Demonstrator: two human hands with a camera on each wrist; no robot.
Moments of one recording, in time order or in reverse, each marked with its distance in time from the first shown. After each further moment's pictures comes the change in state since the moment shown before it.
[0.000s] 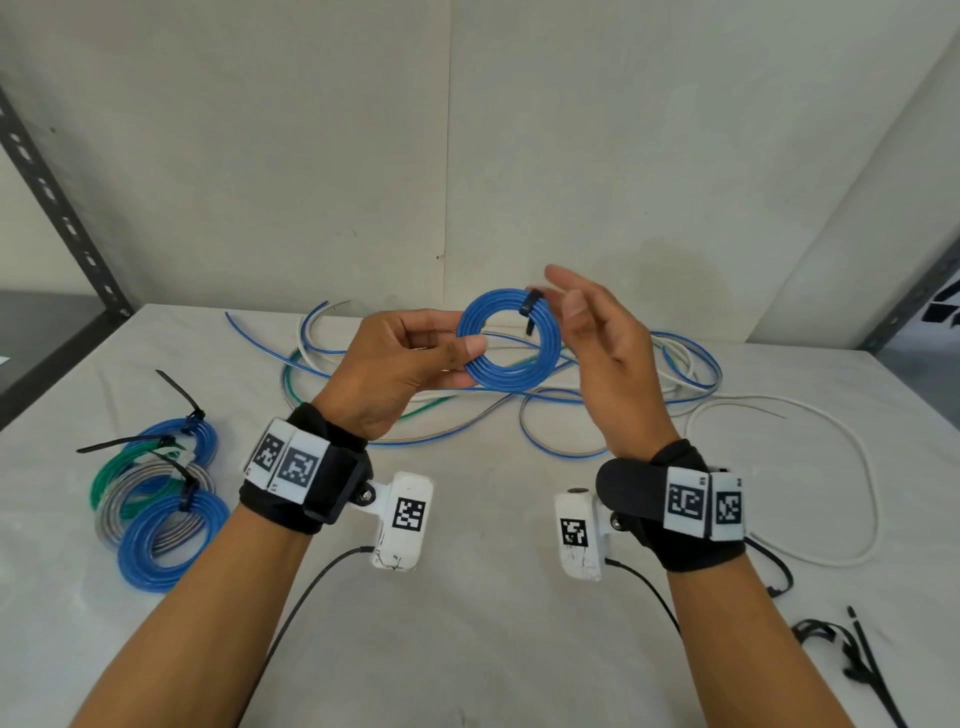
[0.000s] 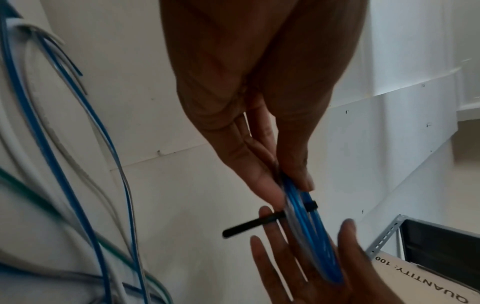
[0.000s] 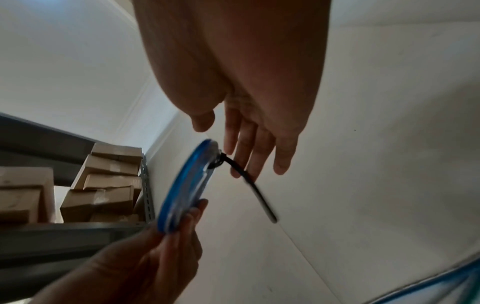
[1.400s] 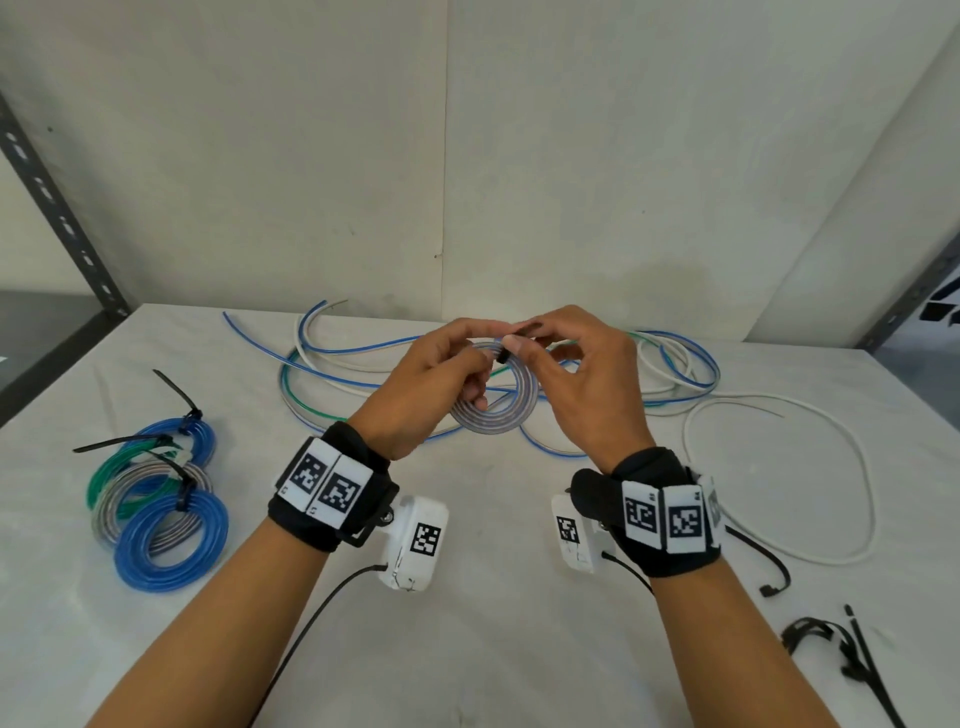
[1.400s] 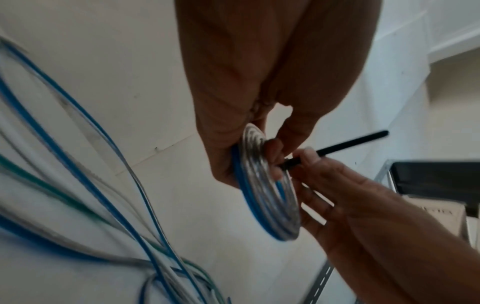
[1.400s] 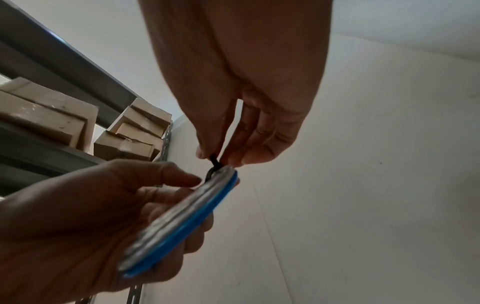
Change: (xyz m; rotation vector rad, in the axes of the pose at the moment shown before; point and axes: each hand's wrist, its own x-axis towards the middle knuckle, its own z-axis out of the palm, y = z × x) left_hand 0.000 -0.017 0.022 0.152 -0.082 -0.025; right_hand -0.005 0.008 0.008 -0.326 -0.005 -0.167
